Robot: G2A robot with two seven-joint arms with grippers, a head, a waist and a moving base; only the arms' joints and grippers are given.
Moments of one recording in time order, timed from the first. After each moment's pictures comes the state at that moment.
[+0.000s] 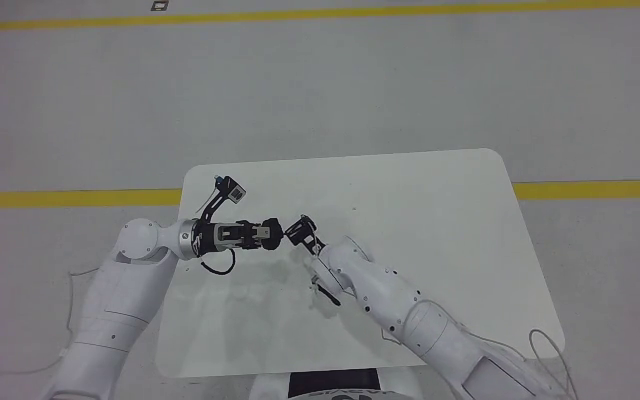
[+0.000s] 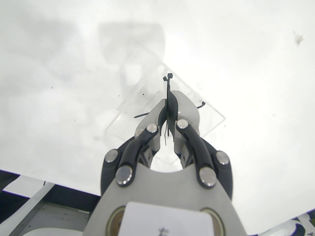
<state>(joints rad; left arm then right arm) 1.26 -1.03 -1.30 -1.39 -0.59 -0.34 -1.39 -1.10 -1.51 0.68 -1.40 -1.39 0.19 1.26</state>
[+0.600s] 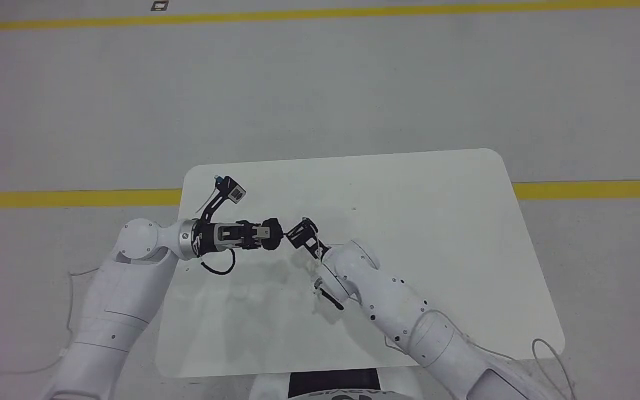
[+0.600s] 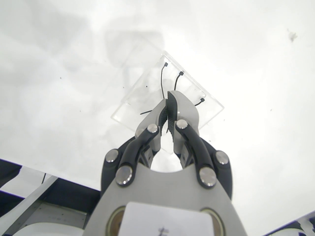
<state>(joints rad) 1.26 -1.03 -1.30 -1.39 -0.59 -0.34 -1.39 -1.17 -1.50 0.73 -1.47 -1.43 0.14 1.26</state>
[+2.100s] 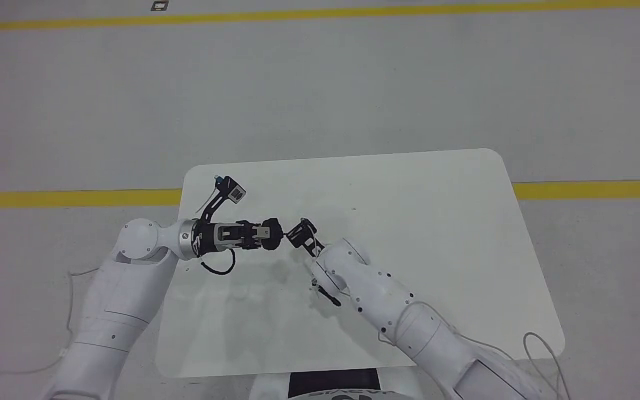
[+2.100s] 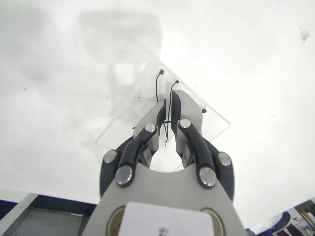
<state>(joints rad) 1.26 -1.03 -1.30 -1.39 -0.59 -0.34 -1.39 -1.12 -1.56 0.71 -1.30 -1.47 0.14 1.25</state>
